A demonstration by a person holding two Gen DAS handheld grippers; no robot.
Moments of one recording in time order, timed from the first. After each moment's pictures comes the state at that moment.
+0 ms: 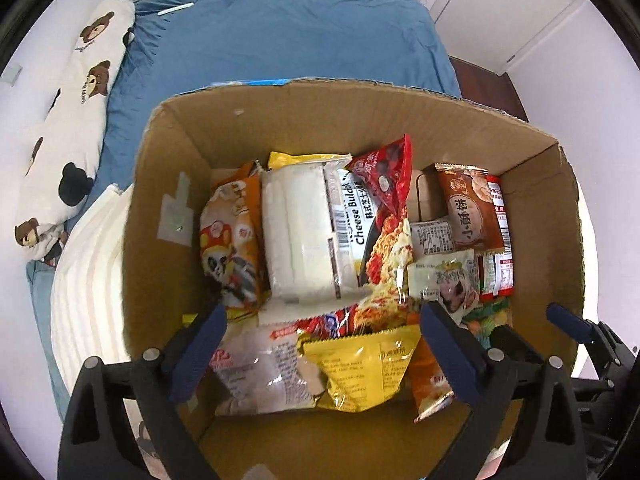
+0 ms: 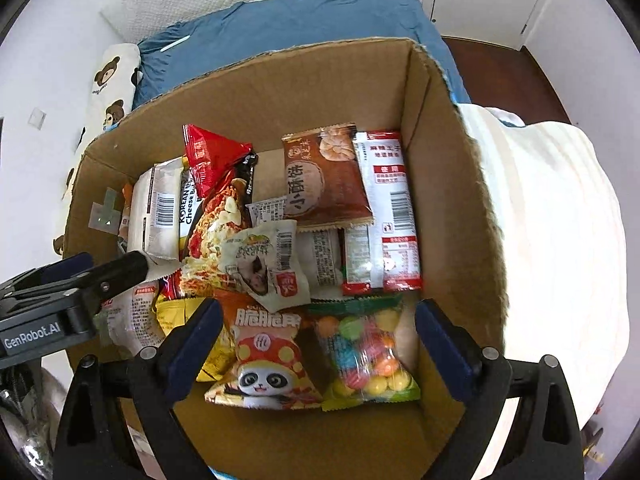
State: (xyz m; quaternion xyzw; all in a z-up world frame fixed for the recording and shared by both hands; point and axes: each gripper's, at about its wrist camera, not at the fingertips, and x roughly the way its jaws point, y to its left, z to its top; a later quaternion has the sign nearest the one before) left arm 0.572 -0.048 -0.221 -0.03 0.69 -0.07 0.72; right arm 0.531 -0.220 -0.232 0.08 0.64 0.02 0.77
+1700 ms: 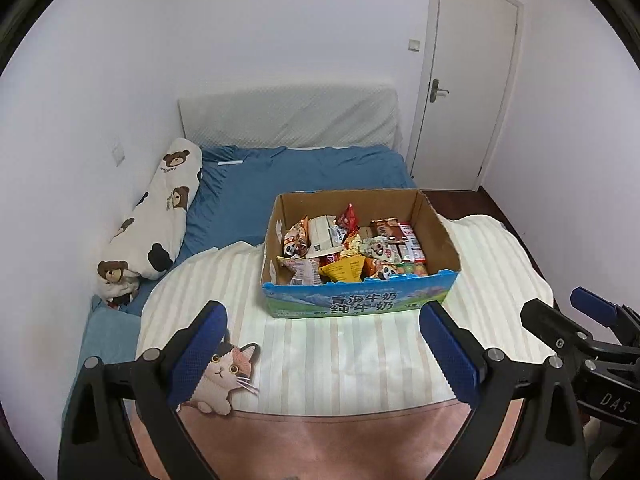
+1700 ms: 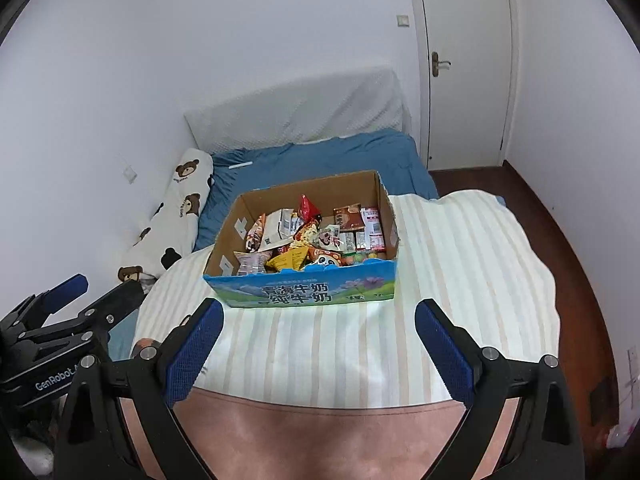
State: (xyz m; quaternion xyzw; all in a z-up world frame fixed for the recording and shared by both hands) left arm 0.253 -0.023 0.000 0.01 0.41 -0.04 0.91; right arm 0.166 -0.222 -0.012 0.08 0.38 0.04 0.92
